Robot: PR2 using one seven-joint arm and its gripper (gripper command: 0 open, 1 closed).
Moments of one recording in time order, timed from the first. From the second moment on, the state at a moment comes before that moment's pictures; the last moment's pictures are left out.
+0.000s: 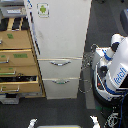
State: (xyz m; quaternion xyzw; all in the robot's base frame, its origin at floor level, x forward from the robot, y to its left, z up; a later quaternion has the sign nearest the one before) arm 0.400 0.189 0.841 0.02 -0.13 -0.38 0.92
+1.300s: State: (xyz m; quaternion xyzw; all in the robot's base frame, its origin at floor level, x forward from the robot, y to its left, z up) arm 0.502 0.119 0.874 -0.05 -0.12 -0.40 0.91
